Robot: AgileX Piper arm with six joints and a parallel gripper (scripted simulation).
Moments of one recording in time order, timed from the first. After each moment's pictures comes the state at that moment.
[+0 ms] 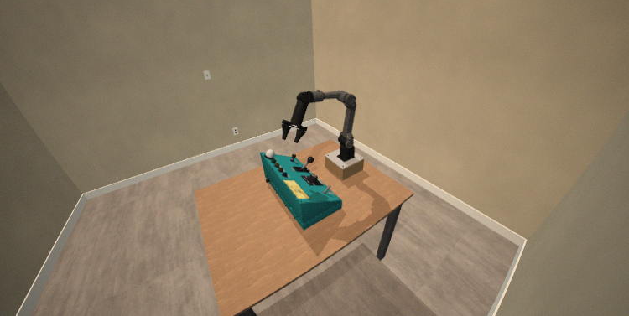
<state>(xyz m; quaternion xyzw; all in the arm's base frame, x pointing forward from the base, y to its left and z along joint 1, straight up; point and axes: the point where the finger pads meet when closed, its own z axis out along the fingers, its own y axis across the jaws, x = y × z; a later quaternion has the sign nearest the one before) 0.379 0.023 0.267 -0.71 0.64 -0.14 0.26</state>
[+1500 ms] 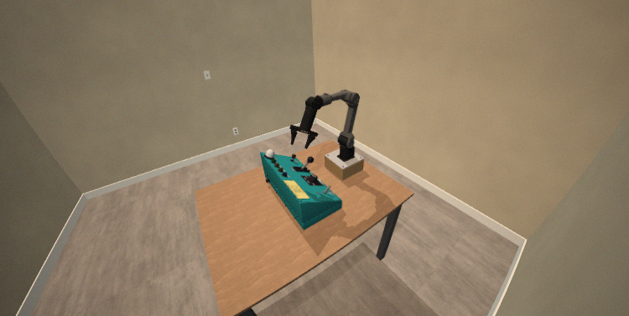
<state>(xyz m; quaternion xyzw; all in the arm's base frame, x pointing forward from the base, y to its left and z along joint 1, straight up) 0.345 0.048 0.238 -0.59 0.77 -0.11 0.24</state>
